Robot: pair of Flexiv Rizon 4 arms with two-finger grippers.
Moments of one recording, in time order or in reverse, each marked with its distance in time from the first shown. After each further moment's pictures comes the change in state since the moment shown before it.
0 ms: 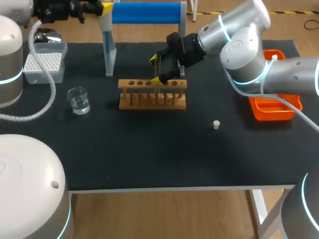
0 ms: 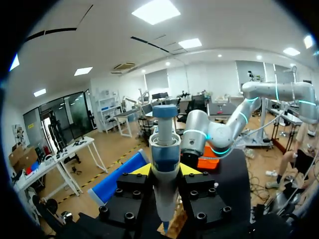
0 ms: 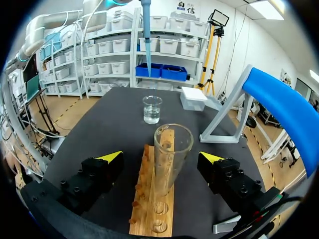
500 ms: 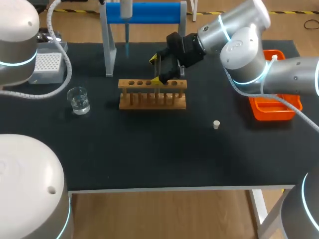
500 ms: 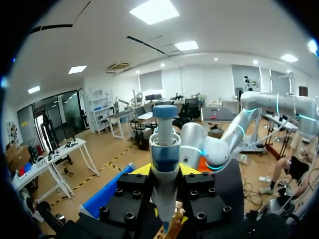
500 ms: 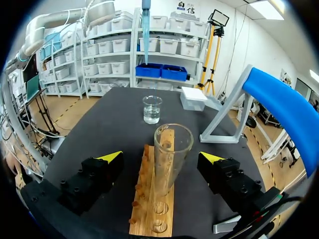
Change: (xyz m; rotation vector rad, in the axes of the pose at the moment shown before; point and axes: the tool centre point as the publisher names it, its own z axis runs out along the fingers) left arm 0.011 -0.048 0.038 0.018 0.064 -0.028; right arm 0.000 0.000 0.000 0.000 0.000 0.000
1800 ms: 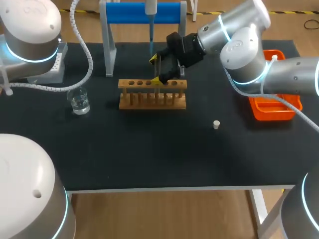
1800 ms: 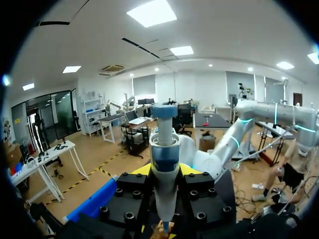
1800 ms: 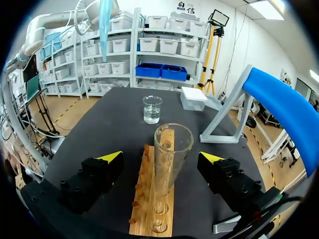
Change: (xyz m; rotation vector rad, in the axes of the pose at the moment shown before) left arm 0.028 -0.028 0.042 0.039 0.070 -0.029; right arm 0.000 0.000 0.000 0.000 0.000 0.000
